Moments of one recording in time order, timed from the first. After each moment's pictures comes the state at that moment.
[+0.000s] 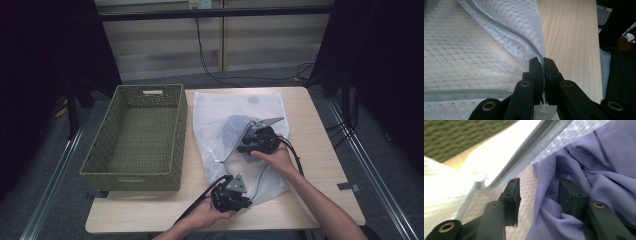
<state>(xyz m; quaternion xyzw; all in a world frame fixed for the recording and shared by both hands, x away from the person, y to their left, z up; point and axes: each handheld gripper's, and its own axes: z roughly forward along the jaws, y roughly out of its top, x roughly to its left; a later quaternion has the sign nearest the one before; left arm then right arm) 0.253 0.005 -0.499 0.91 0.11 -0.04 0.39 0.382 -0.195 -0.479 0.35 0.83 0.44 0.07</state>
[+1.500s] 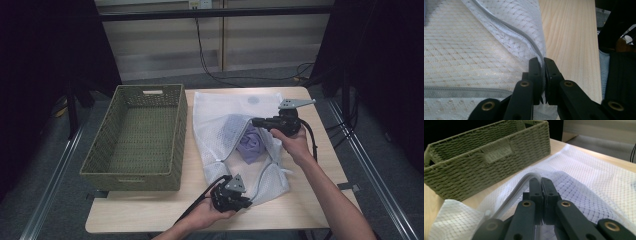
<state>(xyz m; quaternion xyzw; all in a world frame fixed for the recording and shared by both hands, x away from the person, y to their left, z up) 0.255 0.006 -0.500 0.91 0.10 -0.05 0.40 0.389 -0.241 -0.417 0.33 0.76 0.55 0.11</state>
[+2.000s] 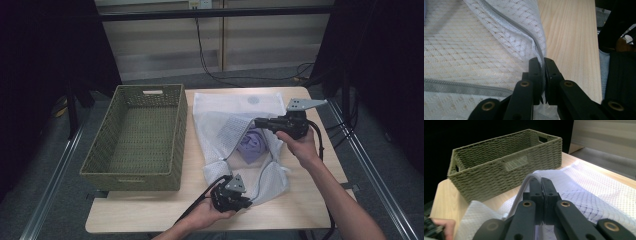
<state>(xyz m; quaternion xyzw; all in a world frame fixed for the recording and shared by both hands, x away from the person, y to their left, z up) 0.255 0.006 -0.499 0.91 0.10 -0.04 0.39 0.356 -0.242 -0.384 0.29 0.76 0.57 0.12</state>
